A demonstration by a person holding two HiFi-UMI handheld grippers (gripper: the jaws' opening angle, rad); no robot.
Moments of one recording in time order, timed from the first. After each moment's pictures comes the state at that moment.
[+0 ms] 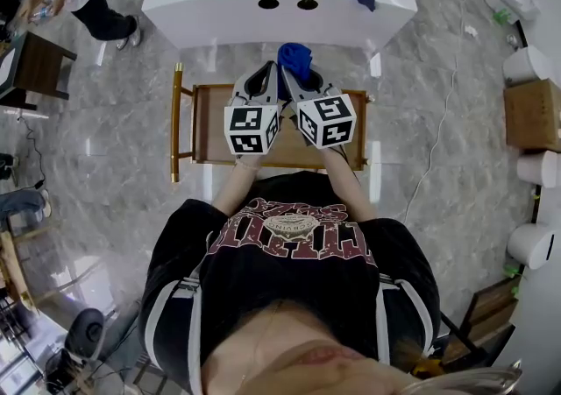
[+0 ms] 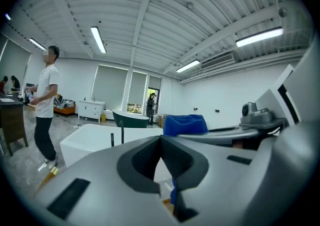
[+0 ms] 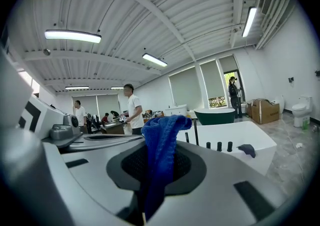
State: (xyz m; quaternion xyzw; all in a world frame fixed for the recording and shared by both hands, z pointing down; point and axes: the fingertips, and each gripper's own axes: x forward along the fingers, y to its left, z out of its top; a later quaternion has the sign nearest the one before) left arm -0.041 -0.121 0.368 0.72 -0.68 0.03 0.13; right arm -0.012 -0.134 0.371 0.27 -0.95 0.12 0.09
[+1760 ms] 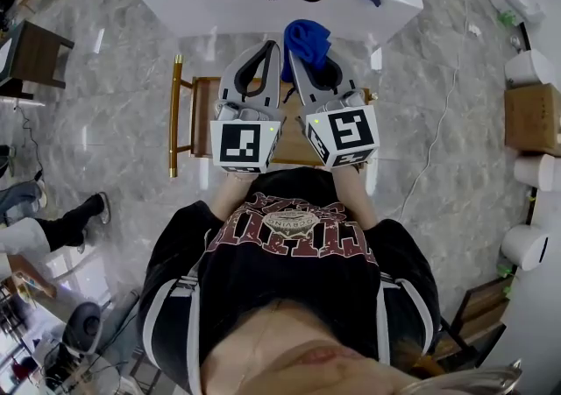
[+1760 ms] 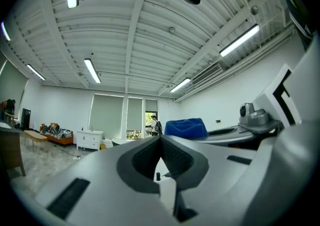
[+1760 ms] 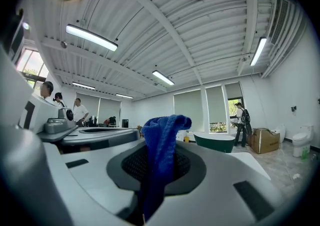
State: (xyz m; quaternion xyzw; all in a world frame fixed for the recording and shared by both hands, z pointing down) left arm -0.041 -0.096 0.244 0.73 -0.69 -0.02 -0.03; right arm -0.010 -0.118 0.258 0.28 -0.96 0.01 0.02
